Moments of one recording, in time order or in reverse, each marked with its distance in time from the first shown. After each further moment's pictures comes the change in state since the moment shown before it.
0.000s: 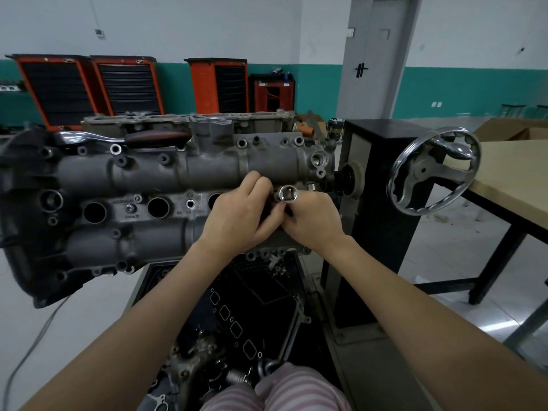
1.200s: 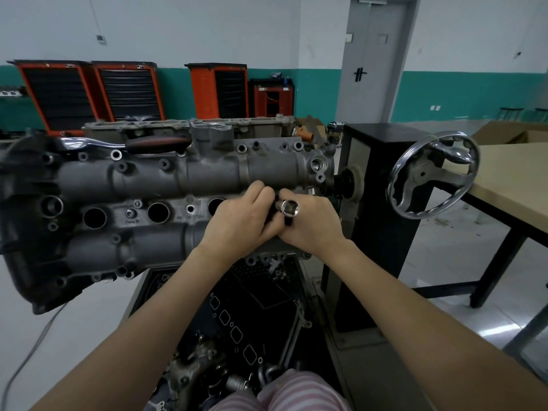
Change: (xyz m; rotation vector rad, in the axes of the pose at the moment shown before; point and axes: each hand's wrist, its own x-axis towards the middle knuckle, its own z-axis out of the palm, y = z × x) left_hand 0.001 0.000 0.001 0.093 -0.042 0.038; right_hand 0.000 0.001 0.005 -0.057 -0.023 0.015
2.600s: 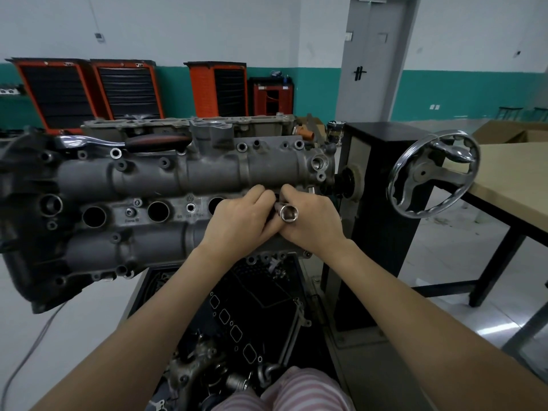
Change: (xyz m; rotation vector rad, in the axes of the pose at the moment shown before) left_hand -0.003 -0.002 0.002 0.041 0.049 0.010; right_hand 0.000 0.000 -0.002 0.019 -0.019 0.047
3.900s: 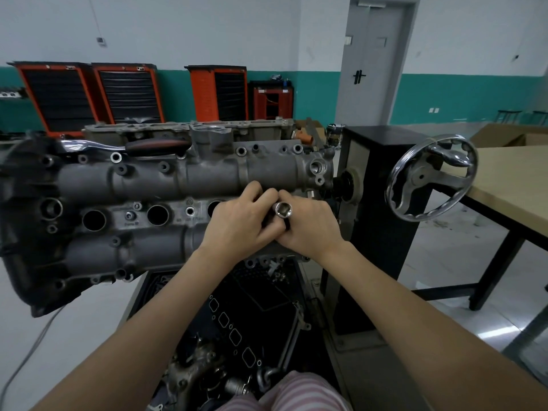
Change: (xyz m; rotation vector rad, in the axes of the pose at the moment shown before) left_hand 0.004 0.006 -0.006 -0.062 -0.108 -0.154; right_hand -0.001 -0.004 -0.003 -0.034 -0.087 -0.034
